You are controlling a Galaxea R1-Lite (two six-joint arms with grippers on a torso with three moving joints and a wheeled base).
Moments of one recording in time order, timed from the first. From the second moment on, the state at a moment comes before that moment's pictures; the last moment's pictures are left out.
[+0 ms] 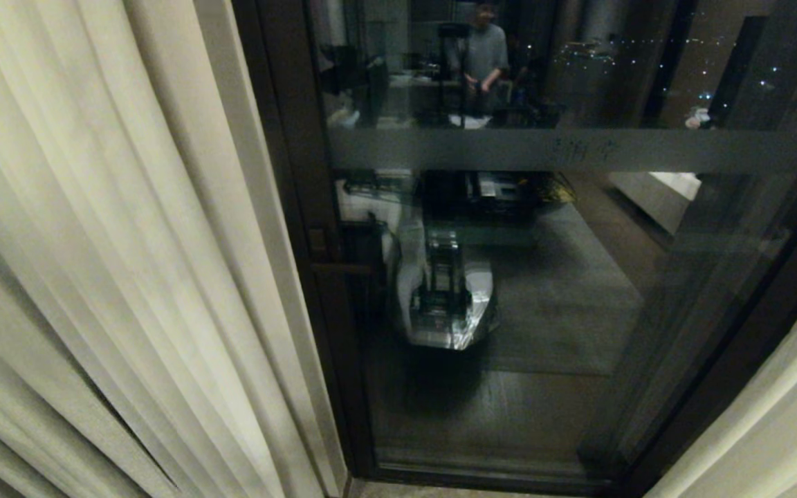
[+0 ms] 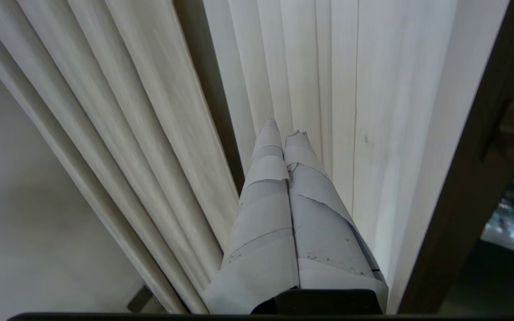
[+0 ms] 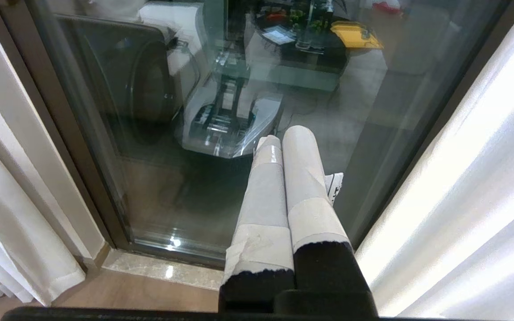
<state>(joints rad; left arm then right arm) 0.09 0.74 -0.54 -0.22 0.33 0.13 0.01 0.00 0.00 0.00 0.05 -0.09</state>
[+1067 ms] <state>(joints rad) 0.05 0.30 -0.01 -0.14 0.03 0.08 0.01 0.00 0.00 0.00 0.05 -0.09</state>
